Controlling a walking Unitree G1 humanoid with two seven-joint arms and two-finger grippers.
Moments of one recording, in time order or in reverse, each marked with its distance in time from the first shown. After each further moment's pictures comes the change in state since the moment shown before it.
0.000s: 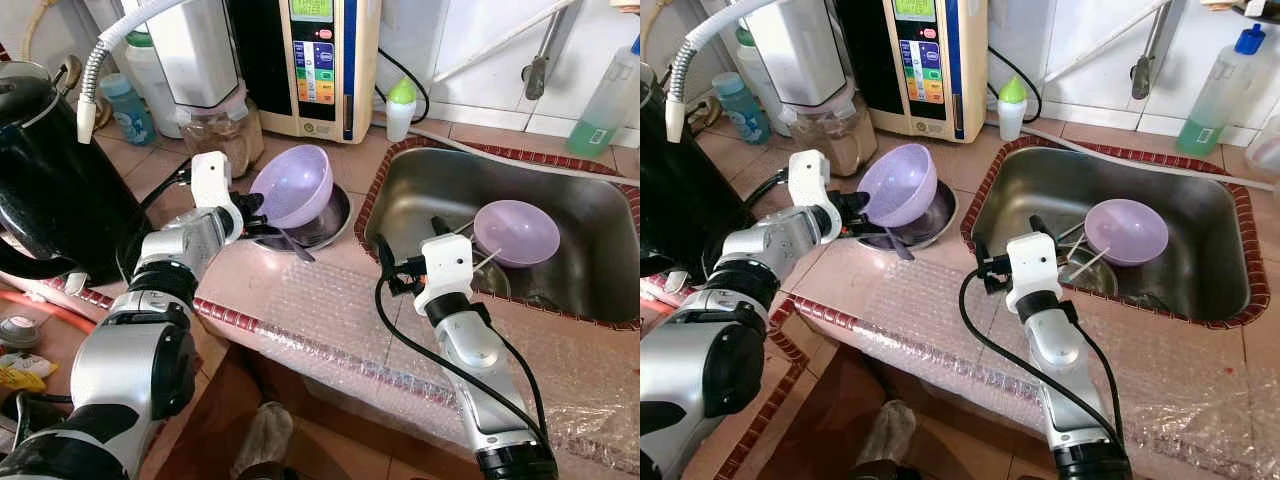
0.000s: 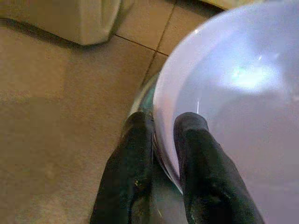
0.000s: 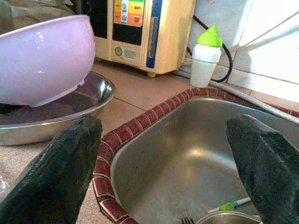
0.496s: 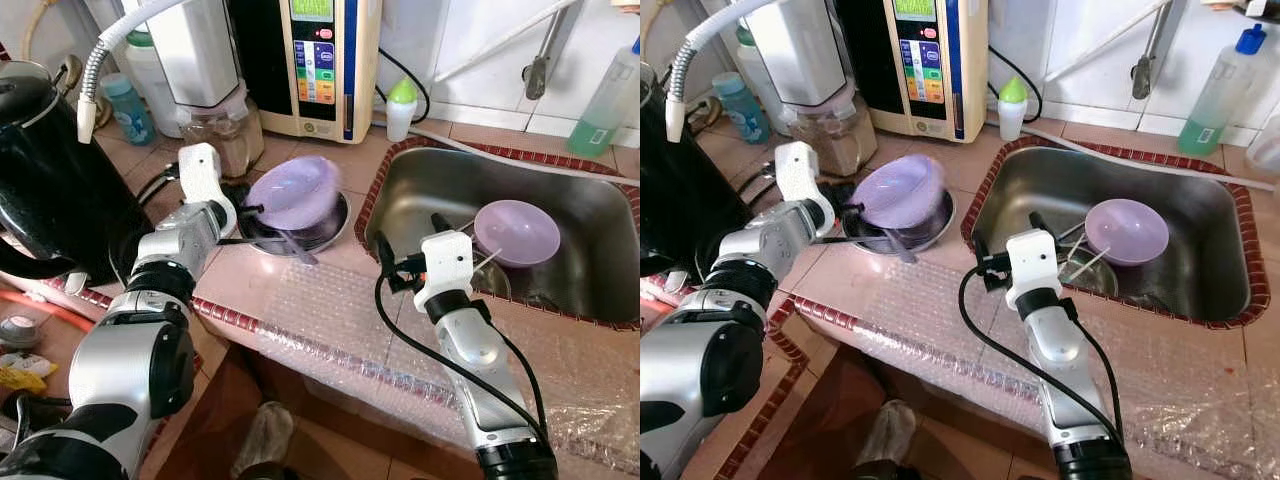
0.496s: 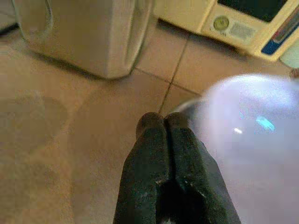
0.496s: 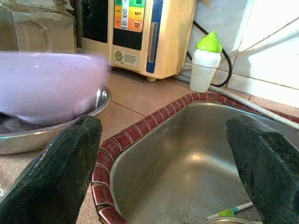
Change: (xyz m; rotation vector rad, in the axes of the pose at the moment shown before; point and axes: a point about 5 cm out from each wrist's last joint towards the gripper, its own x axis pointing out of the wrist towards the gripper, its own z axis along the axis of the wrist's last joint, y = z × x) left arm -0.001 0.005 0.010 -0.013 -0.110 0.051; right arm 0.002 0.000 0.003 -0.003 -0.016 0.001
